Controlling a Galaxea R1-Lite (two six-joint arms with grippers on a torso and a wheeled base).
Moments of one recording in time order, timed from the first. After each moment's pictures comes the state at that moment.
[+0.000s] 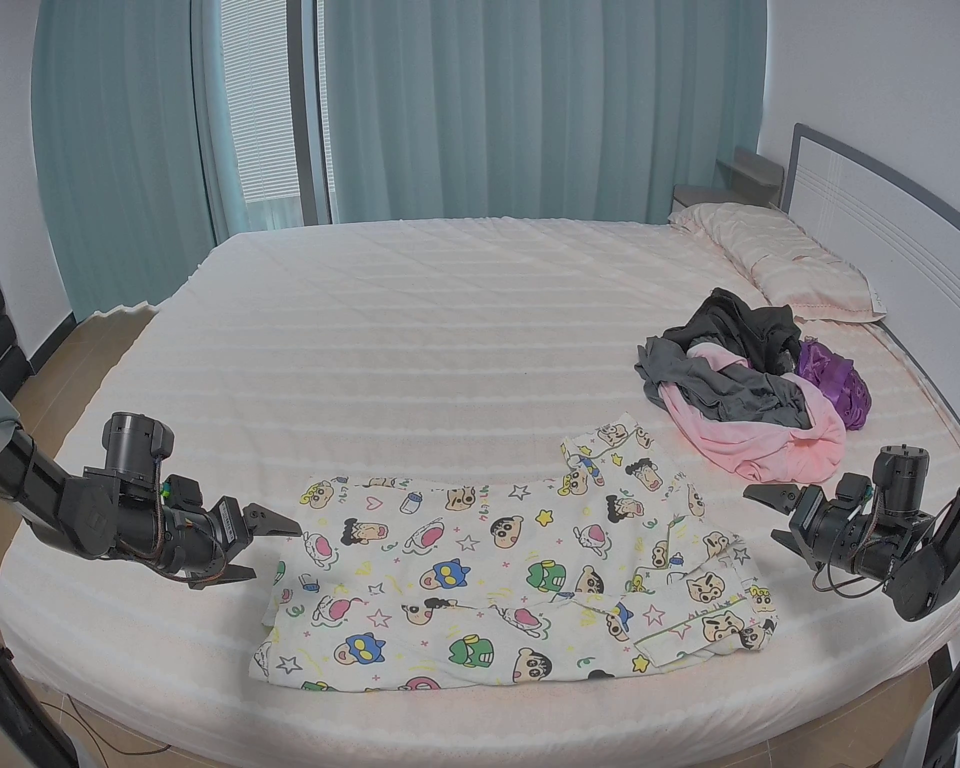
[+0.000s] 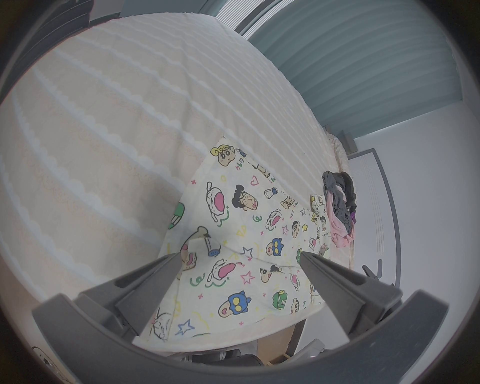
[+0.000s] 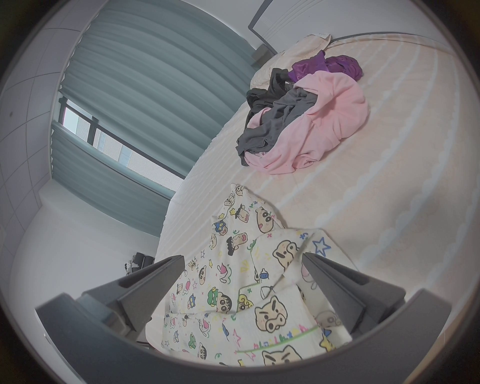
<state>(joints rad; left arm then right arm) 0.02 1.84 -0.69 -0.25 -0.50 -0.56 -0.02 1.91 -0.30 -1.15 0.37 0.75</state>
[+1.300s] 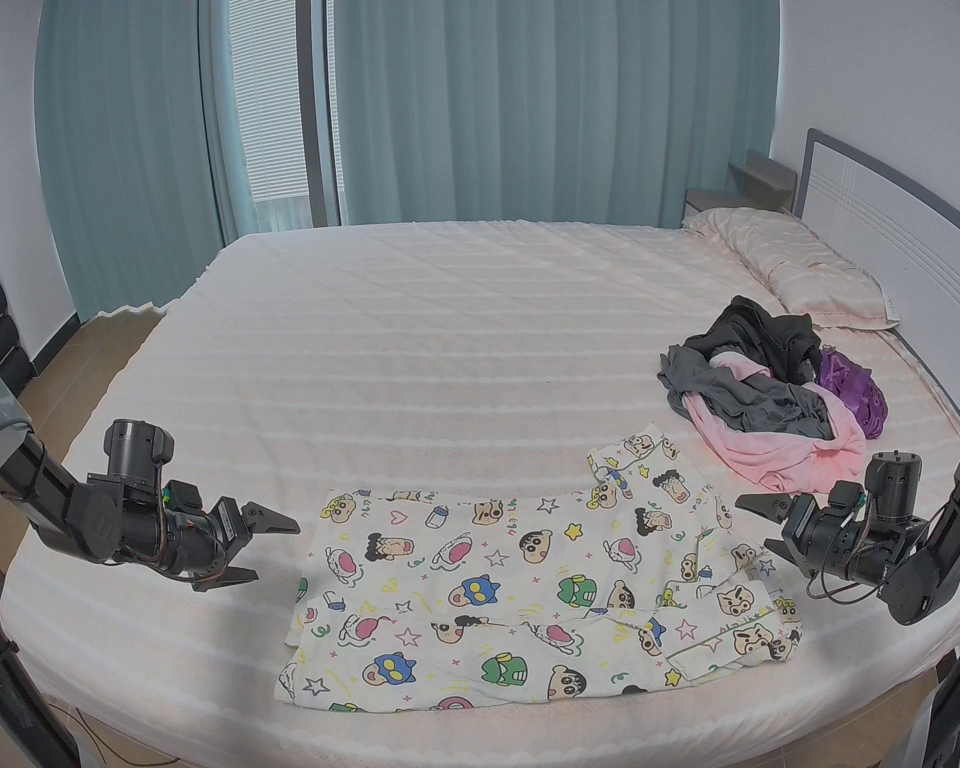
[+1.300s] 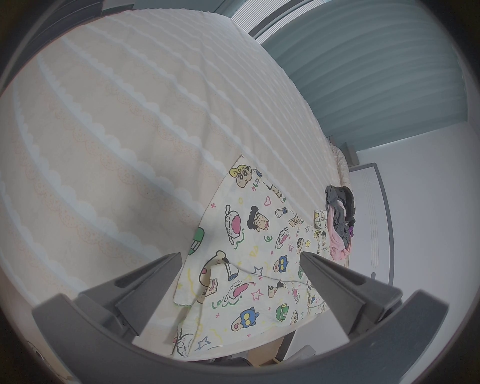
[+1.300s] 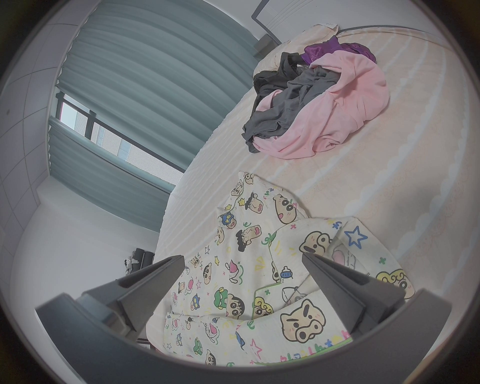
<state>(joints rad) 0.04 1.89 -0.68 -0.32 -0.53 -0.62 -0.01 1.93 -0.29 -1.15 0.37 0.75</state>
